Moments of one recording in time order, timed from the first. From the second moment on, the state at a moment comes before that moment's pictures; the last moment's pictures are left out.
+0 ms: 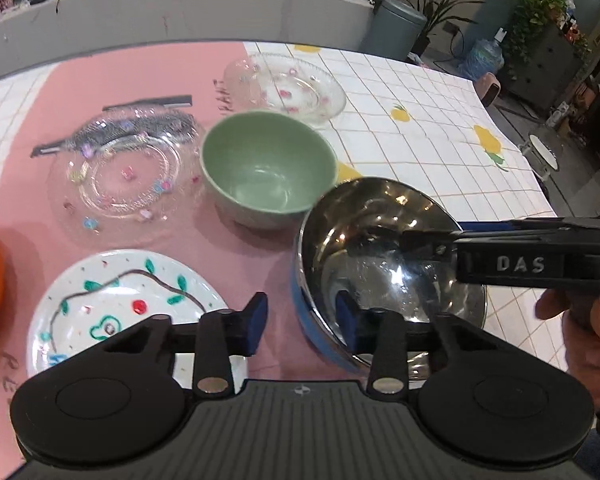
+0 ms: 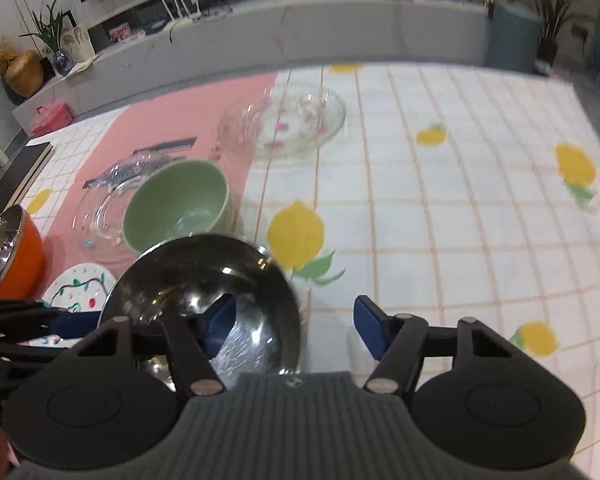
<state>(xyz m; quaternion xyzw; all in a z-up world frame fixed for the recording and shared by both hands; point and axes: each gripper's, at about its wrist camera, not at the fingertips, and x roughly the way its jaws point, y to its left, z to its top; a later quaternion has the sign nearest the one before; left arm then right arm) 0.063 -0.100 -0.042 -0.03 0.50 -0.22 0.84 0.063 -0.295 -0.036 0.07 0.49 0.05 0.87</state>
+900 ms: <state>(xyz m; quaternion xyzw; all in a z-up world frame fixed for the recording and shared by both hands) 0.046 -0.090 -0.027 -0.04 0.47 -0.21 0.86 0.043 -0.294 -0.023 0.10 0.50 0.07 0.86</state>
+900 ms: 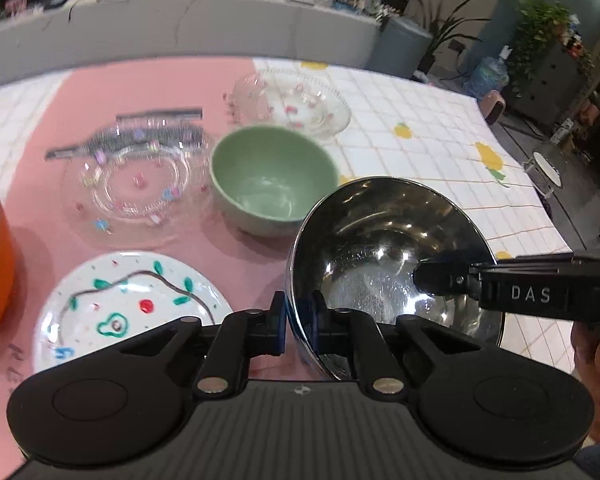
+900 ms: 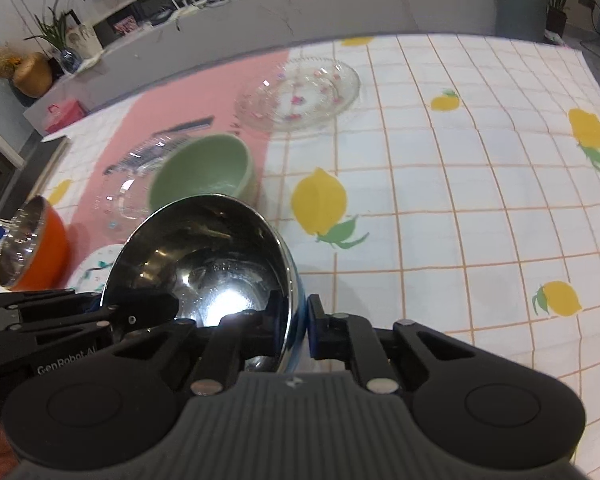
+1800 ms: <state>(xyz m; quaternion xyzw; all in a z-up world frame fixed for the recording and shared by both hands) -0.028 -0.095 -0.019 0.00 0.50 -0.25 0.83 -0.051 -0.283 -0.021 0.09 0.52 0.06 0.85</state>
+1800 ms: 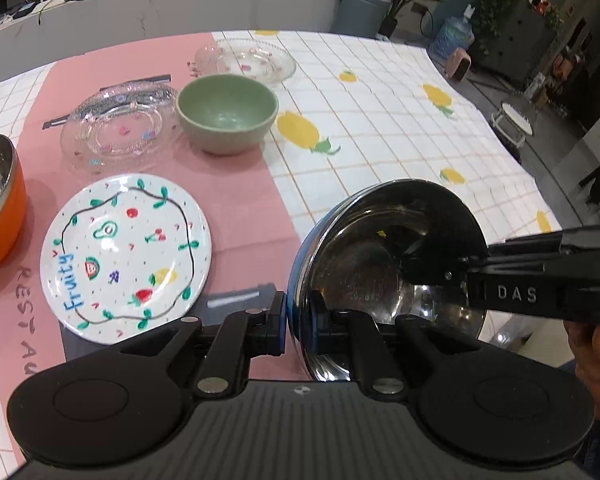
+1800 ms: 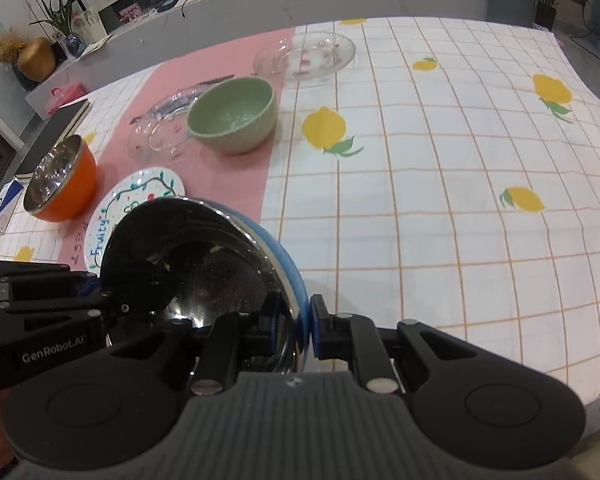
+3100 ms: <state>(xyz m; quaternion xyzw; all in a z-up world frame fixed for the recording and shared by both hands) -0.019 -0.099 -0.046 0.01 0.51 -0.24 0.83 -0.037 -0.266 -0.046 0.04 0.54 0.03 0.84</state>
